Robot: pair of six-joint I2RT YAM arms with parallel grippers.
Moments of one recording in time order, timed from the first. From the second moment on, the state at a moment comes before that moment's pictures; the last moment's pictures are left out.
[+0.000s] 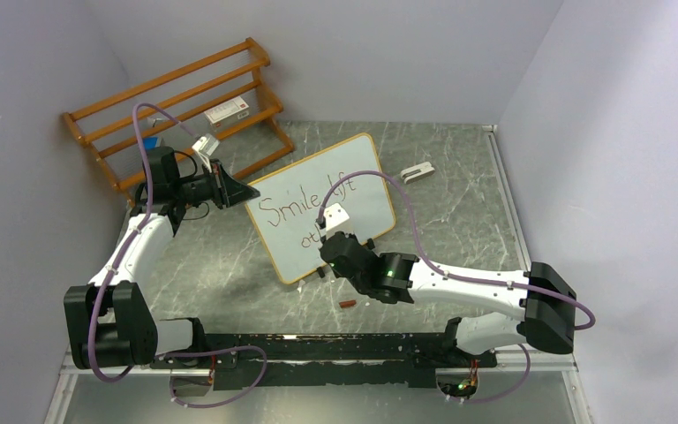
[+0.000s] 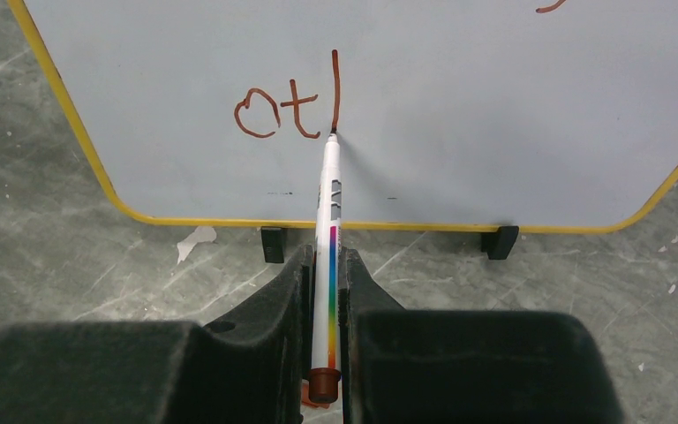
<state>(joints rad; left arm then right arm) 0.05 1.28 0.85 -0.04 1.10 -0.18 1.20 1.30 0.86 -0.25 0.59 0.32</state>
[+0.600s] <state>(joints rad) 0.05 1.28 0.85 -0.04 1.10 -0.18 1.20 1.28 0.84 -0.25 0.58 0.32</state>
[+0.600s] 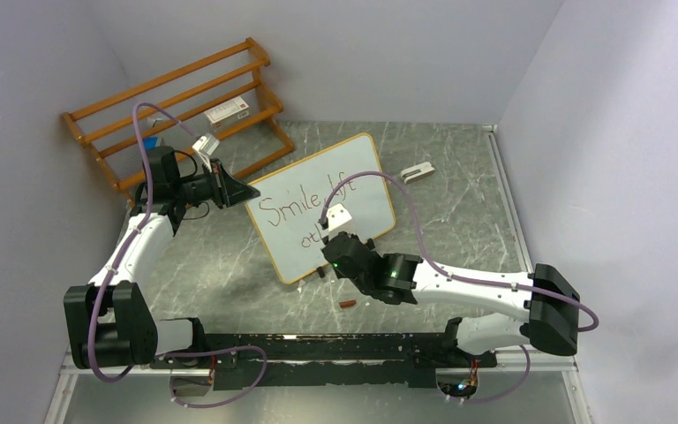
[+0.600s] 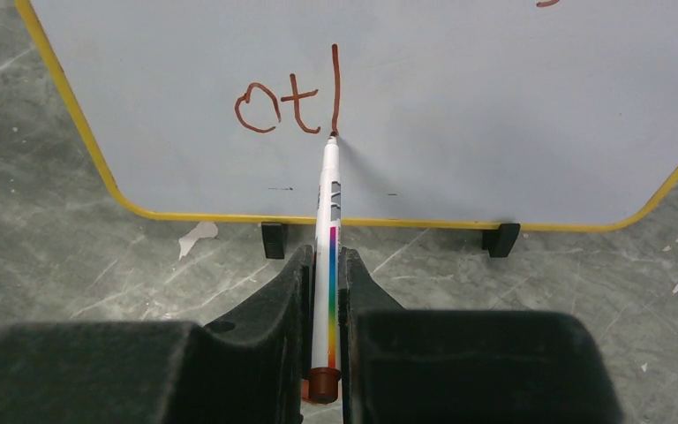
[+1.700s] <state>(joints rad) 0.05 1.28 0.85 -0.04 1.10 -0.18 1.19 1.27 0.83 -0.18 0.60 0.30</state>
